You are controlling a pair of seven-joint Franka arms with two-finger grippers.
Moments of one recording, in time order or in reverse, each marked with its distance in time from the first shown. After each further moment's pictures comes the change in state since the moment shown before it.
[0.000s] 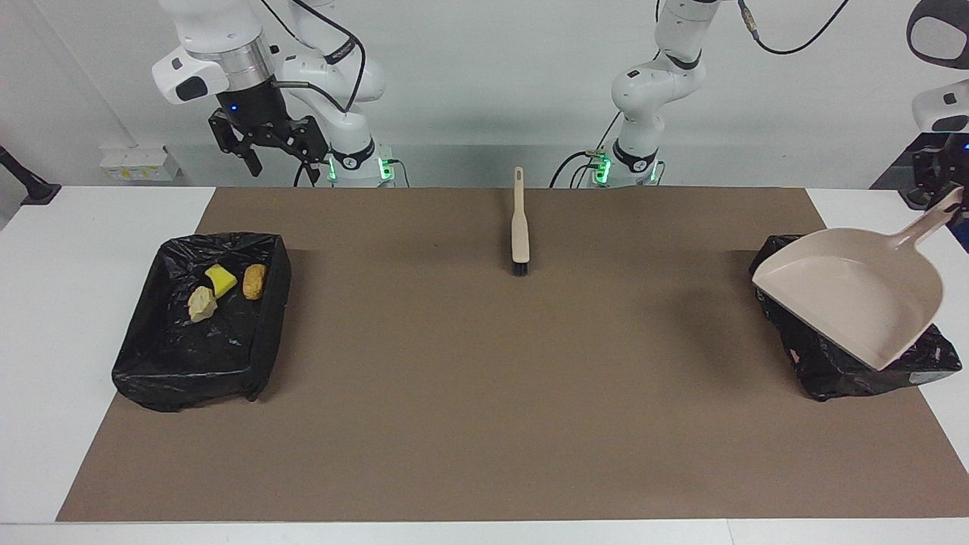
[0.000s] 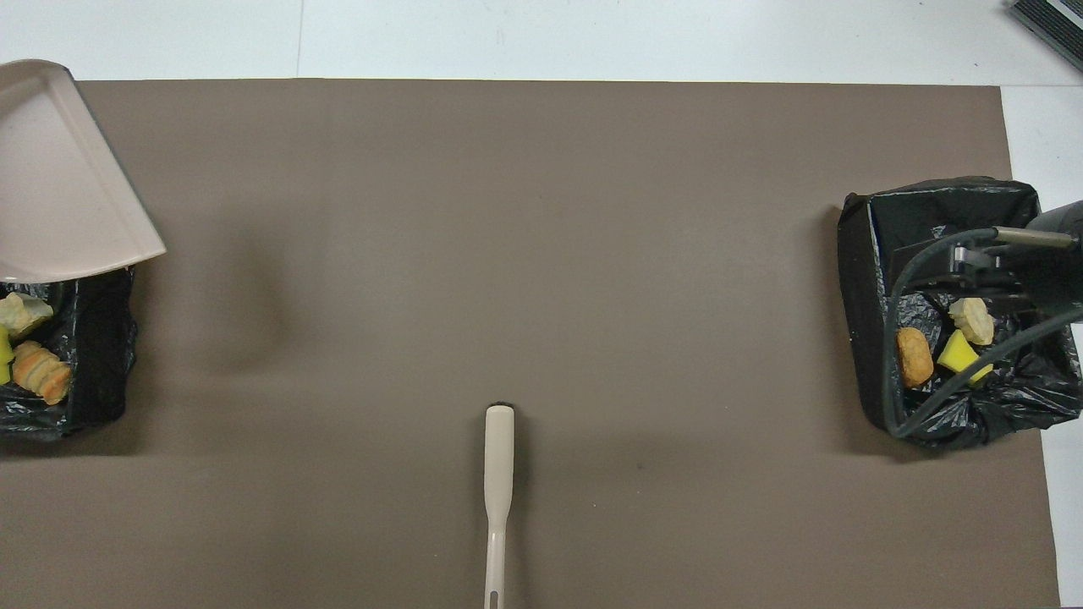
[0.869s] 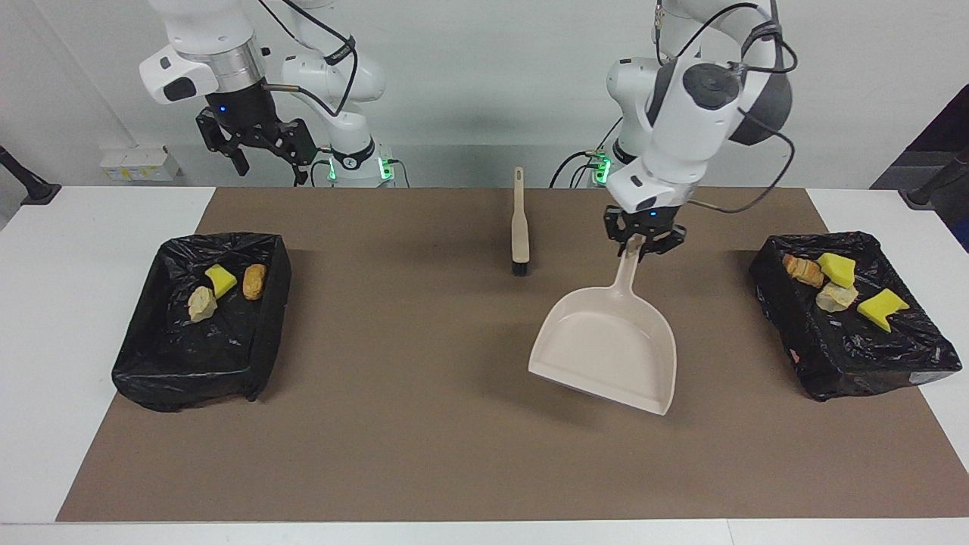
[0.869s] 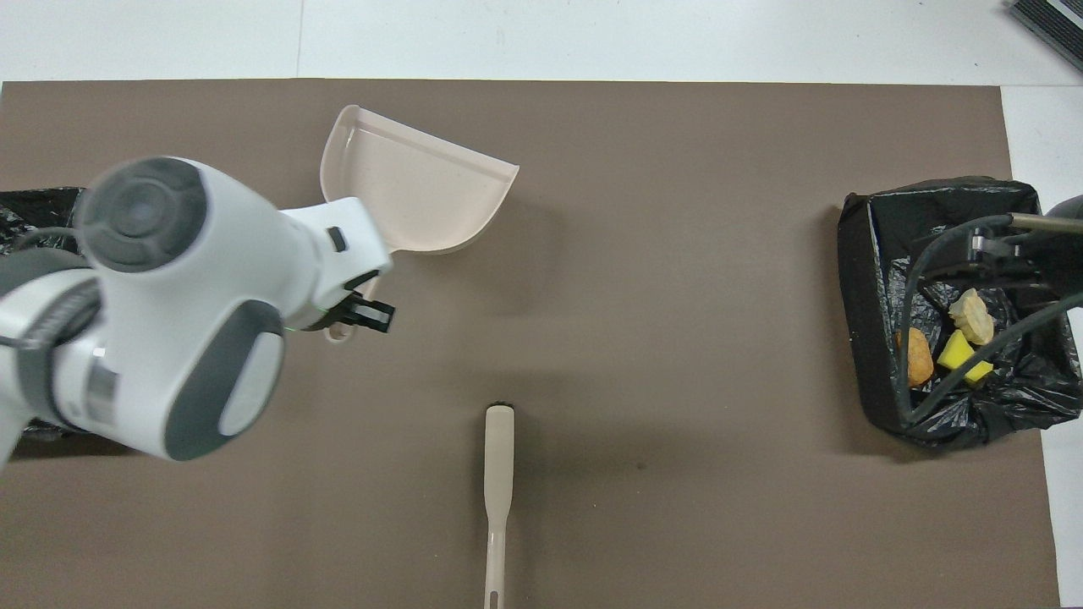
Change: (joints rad) left arm -0.658 0.018 -0.019 -0.322 -0.240 0.205 -1.402; right arm 0.002 0.047 -0.008 0.071 -0.049 -0.043 -0.002
